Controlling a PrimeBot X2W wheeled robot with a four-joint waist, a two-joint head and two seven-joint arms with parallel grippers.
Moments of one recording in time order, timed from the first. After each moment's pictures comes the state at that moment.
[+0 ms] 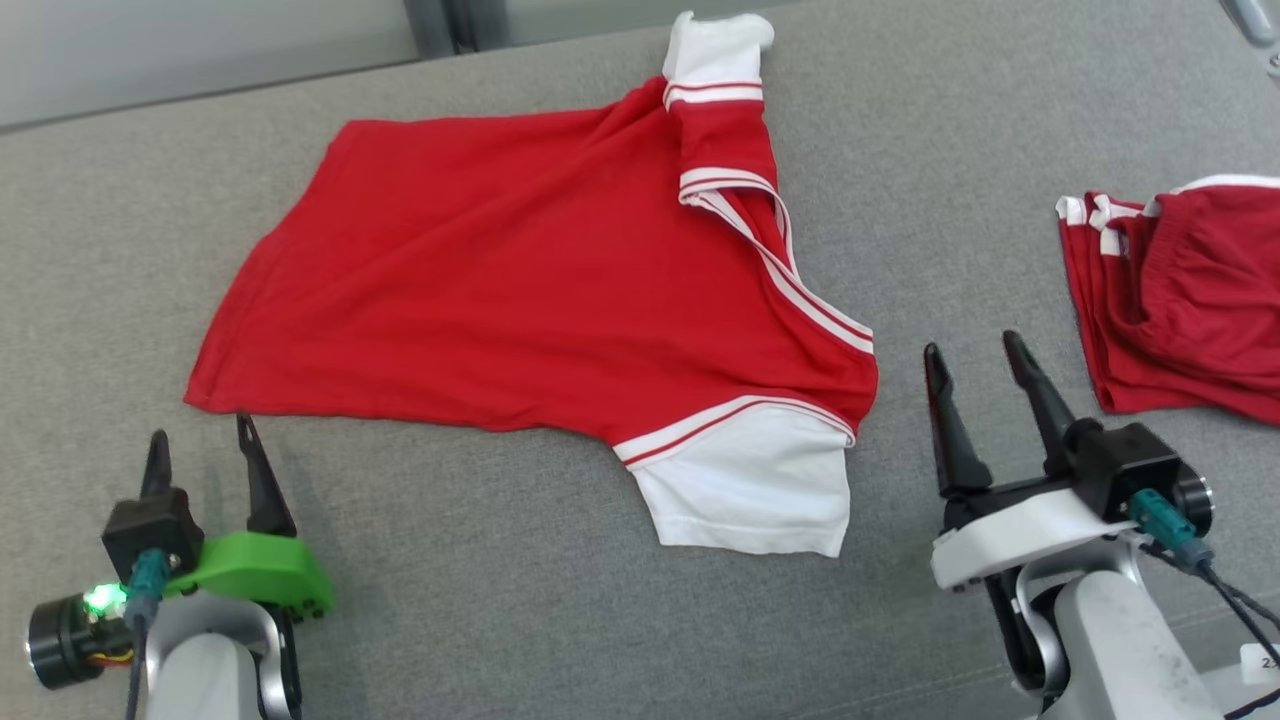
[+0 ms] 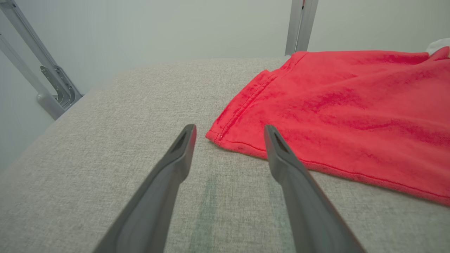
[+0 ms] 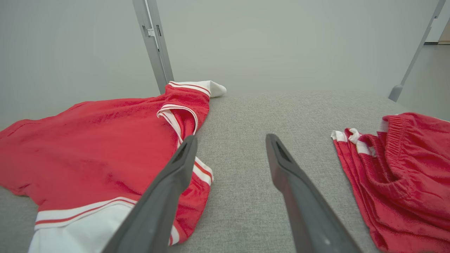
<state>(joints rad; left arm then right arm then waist) -0.26 0.07 0.13 0.47 -0.08 0.08 -0.26 -0.19 -0.07 0.06 0.19 0.13 0.13 -0.26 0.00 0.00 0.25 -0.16</state>
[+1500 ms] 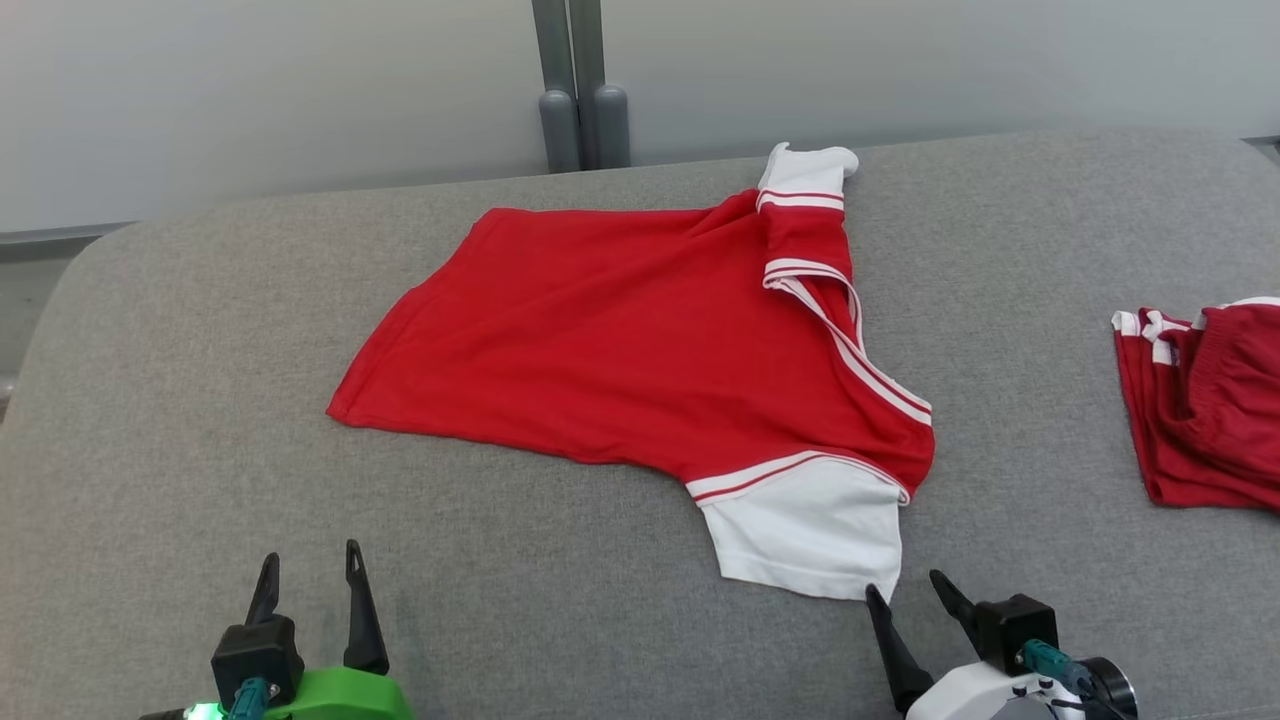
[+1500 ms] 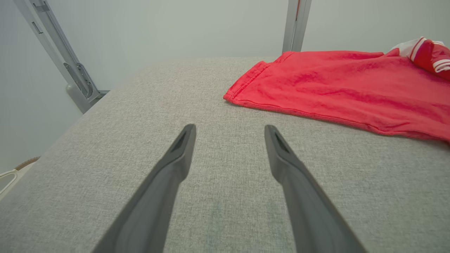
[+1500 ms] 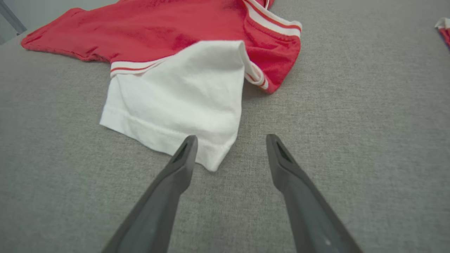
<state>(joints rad) 0.00 0.05 -0.04 0.35 -0.13 0.11 -0.26 -0.06 -0.05 0.17 0.54 0.13 0.13 -0.26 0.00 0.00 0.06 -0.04</state>
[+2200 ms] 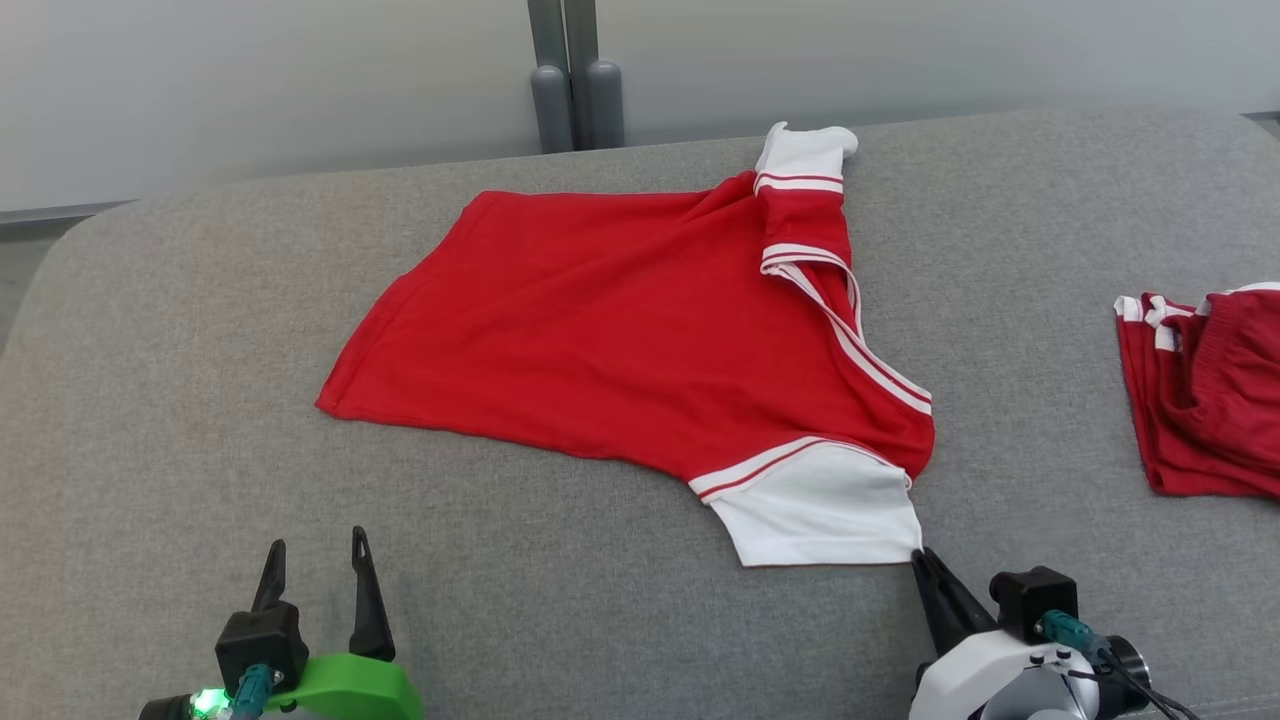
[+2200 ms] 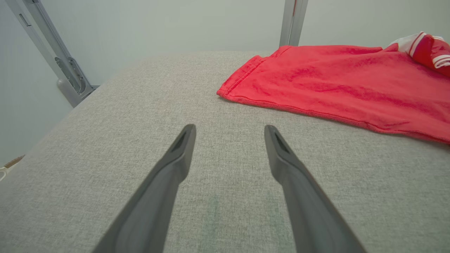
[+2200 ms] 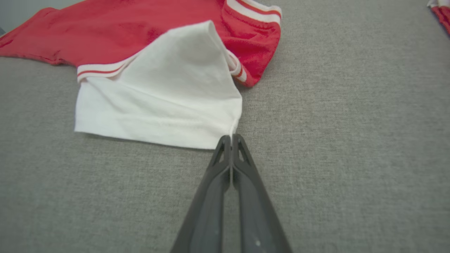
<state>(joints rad) -0.02 0.05 -0.06 0.36 -0.15 0.11 -0.26 -0.11 -0.05 0.13 0.59 0.16 0.13 -0.26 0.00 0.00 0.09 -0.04</state>
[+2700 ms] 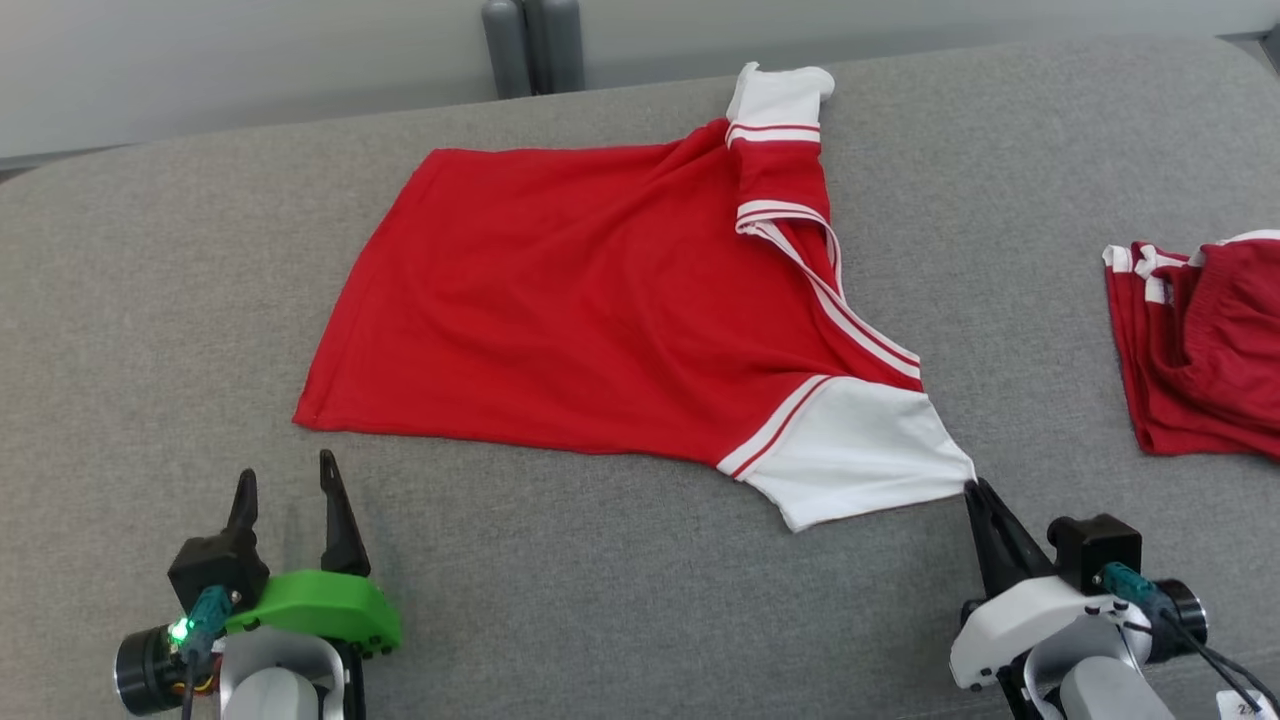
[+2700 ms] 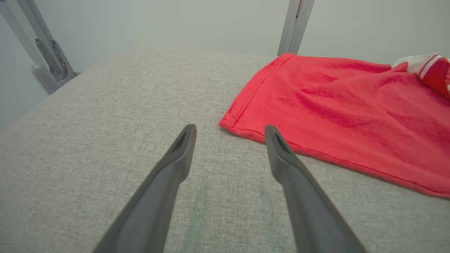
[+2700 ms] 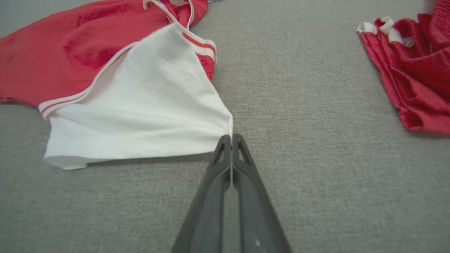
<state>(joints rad) -0.16 0.05 -0.03 0.42 -0.24 0.11 -0.26 -0.13 -0.09 0.05 0.49 0.14 0.13 -0.26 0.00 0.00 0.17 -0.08</state>
